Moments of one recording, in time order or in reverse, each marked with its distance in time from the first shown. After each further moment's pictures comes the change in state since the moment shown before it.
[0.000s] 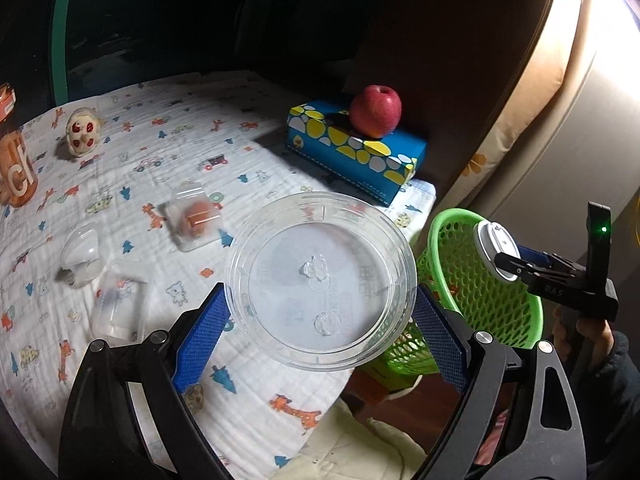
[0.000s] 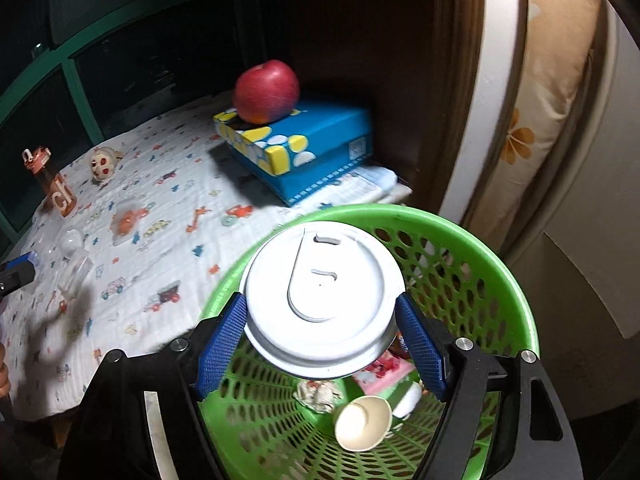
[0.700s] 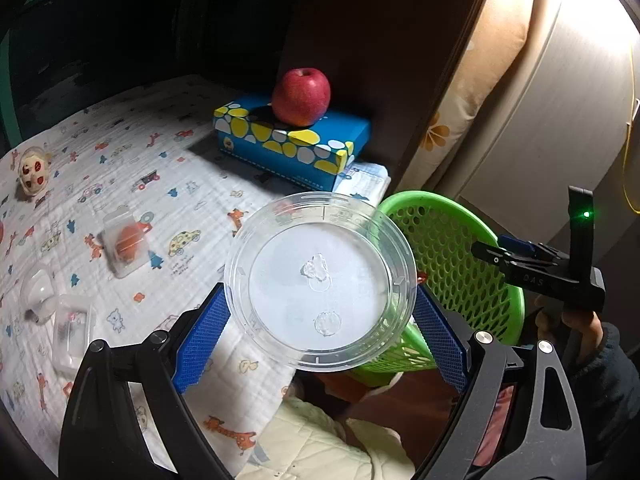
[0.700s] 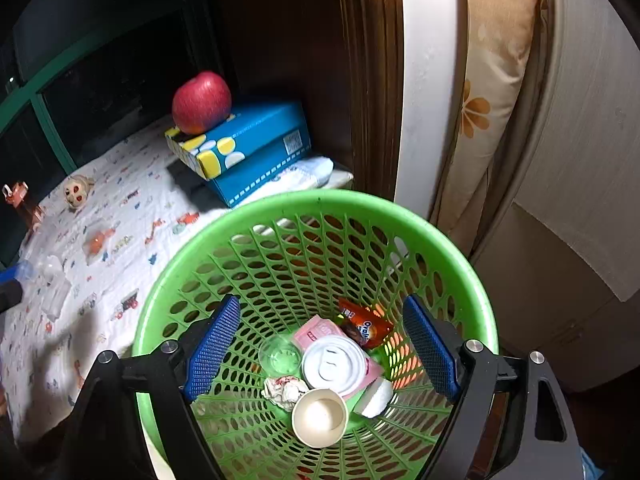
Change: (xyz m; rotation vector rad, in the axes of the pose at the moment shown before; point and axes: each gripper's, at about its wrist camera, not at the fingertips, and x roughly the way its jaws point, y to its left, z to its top) left arm 0.029 -0.073 0.011 0.130 0.050 -0.064; right arm -0.007 -0.050 -0.013 0.111 -0.032 -0.033
